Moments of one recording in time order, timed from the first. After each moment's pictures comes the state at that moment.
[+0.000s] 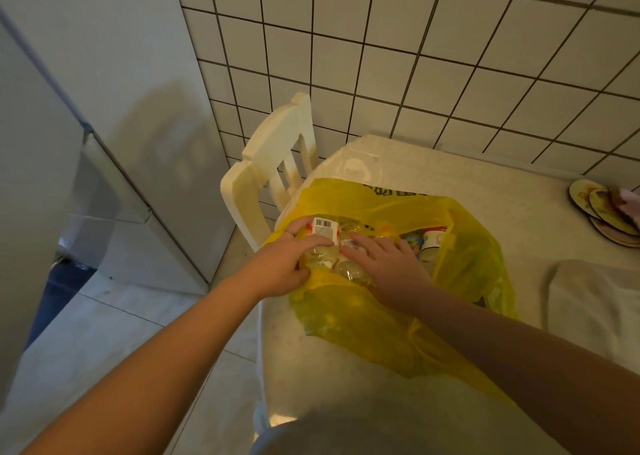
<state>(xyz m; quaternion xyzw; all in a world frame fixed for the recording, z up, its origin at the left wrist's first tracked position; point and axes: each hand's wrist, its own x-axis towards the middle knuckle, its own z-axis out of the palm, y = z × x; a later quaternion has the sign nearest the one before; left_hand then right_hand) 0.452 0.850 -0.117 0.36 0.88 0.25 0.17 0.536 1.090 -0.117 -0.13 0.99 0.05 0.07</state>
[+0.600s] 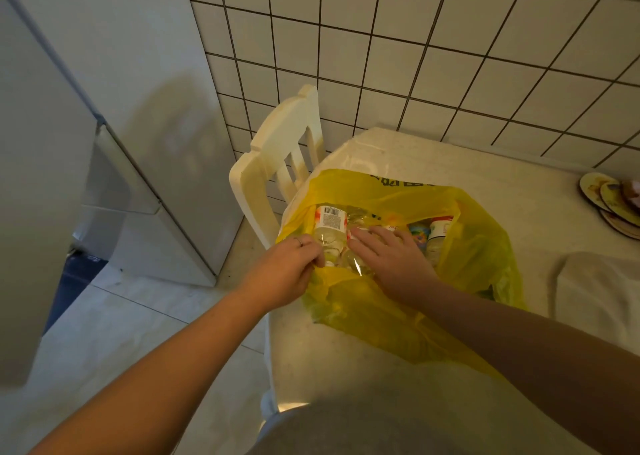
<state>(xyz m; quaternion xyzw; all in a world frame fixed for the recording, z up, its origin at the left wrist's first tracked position) 0.489 0.836 -0.123 0.39 0.88 0.26 0.04 0.542 1.085 -0.128 -0.17 0.98 0.08 0.00</state>
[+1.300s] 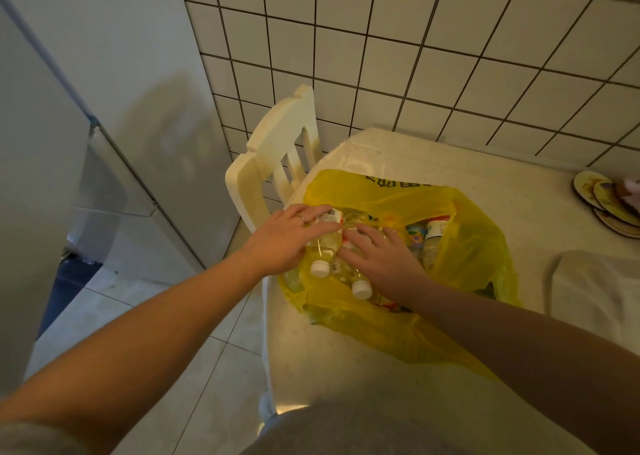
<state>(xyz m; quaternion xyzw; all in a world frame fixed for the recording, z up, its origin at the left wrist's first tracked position) 0.435 0.850 -0.118 0.46 0.89 0.02 0.02 0.538 1.080 -0.137 -0.23 0.97 0.11 -0.05</state>
